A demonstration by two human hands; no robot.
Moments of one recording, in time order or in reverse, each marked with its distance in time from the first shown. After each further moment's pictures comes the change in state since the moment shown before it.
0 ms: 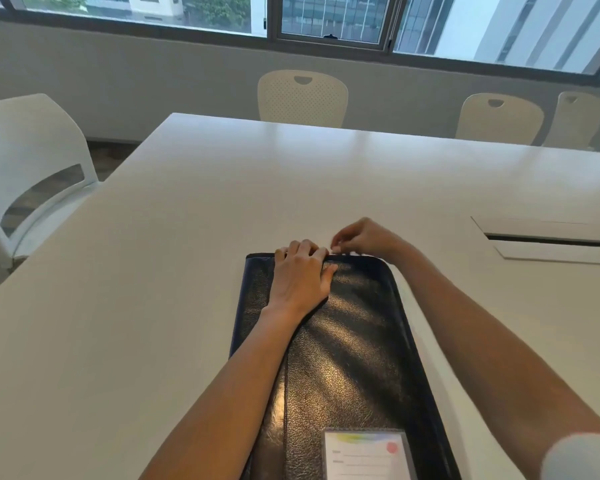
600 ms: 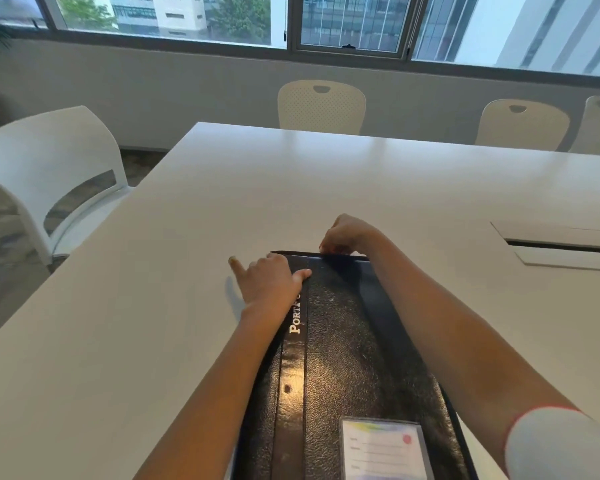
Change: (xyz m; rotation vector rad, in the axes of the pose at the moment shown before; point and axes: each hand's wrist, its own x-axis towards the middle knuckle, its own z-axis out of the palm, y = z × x) left_hand -0.026 -0.029 -0.061 0.239 -0.212 -0.520; right_hand 0.031 -0.071 0.035 0.009 -0.017 0.352
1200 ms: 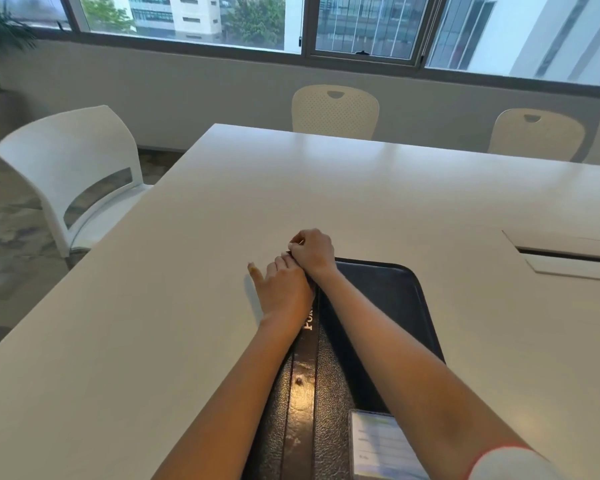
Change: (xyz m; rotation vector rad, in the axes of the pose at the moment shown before) left_hand -0.015 -0.004 0.024 0.017 0.052 0.072; right_hand -0.018 -0.038 0.094 0.082 0.345 -0.270
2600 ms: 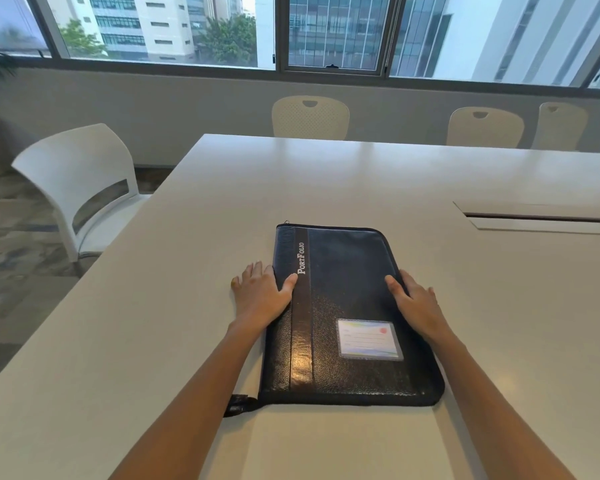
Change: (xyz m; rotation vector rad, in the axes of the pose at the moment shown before) left_hand -0.104 -0.057 -0.018 -0.168 -0.065 0.065; right_hand -0.224 0.143 -0.105 -0.083 0.104 0.193
